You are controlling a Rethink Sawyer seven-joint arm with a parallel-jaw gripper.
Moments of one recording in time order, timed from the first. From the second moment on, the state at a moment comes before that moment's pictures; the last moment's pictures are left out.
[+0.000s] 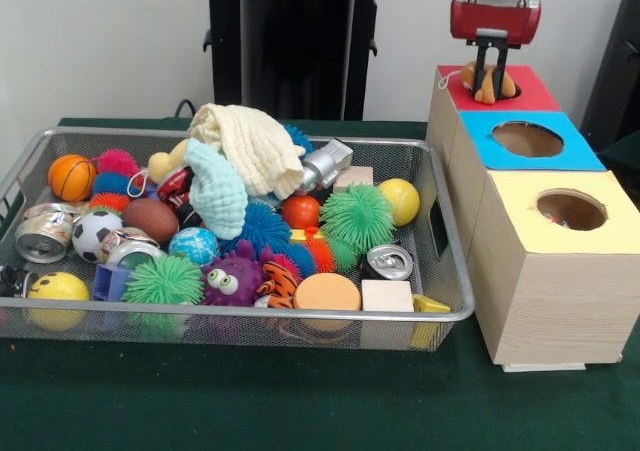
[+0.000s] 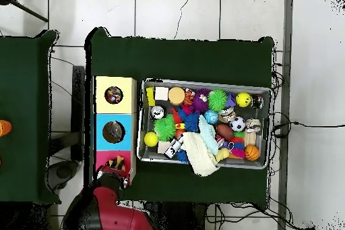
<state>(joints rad) 0.21 -0.81 -0.02 2.37 0.39 -0.36 1.85</state>
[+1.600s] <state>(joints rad) 0.09 -0.82 0.02 2.39 0.18 -0.37 1.85</state>
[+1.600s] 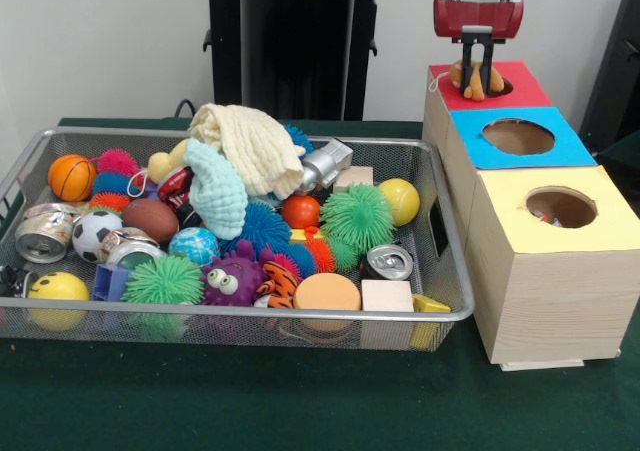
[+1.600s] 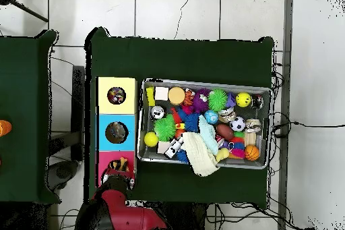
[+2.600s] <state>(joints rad) 0.16 -0.81 0.02 2.40 0.33 -0.40 1.85</state>
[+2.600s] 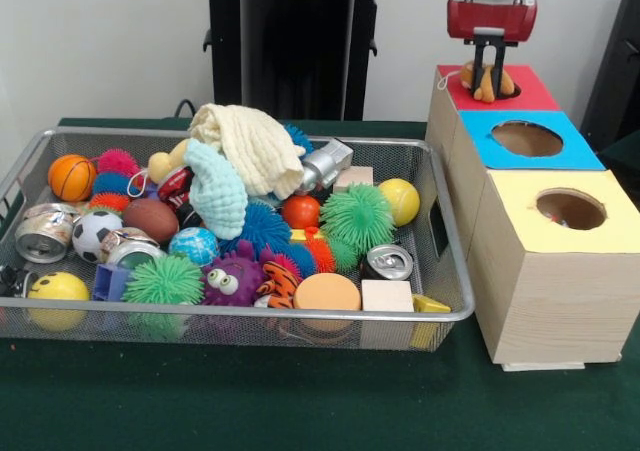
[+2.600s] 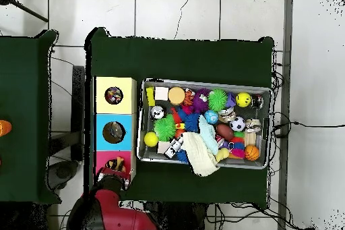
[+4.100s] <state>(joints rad) 0.17 -0.65 0.08 2.50 0.29 -0.99 1.97</state>
